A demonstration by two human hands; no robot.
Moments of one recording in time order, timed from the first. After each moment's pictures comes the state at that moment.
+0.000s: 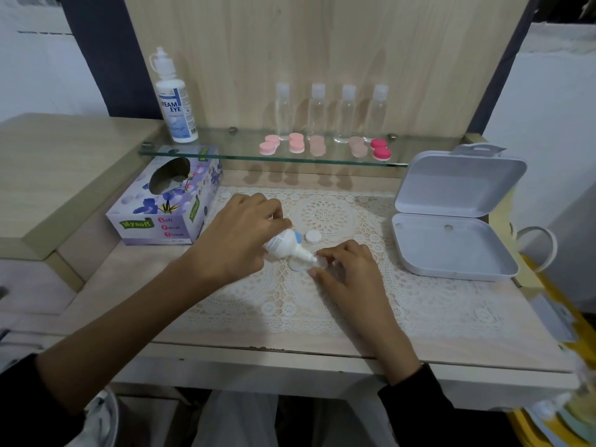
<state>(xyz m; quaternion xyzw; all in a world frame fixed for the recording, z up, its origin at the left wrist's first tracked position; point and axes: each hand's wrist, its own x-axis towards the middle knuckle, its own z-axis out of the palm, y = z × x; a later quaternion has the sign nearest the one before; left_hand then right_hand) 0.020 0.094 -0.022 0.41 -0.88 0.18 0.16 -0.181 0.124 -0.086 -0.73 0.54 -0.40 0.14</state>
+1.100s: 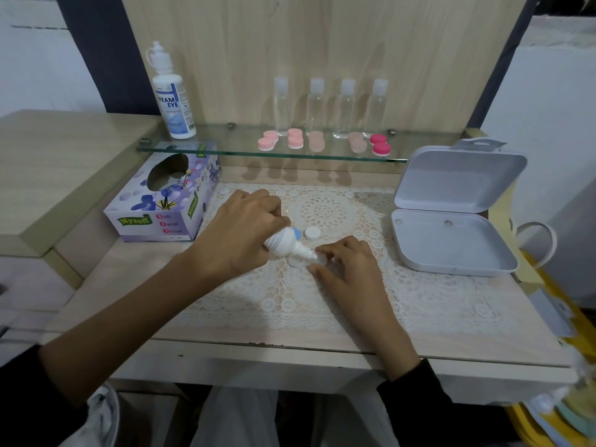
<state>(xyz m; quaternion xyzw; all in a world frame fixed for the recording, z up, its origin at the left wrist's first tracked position) 0.015 0.093 -0.019 0.41 -0.88 0.17 0.17 -0.181 0.124 -0.087 -0.73 0.54 -0.40 0.14</state>
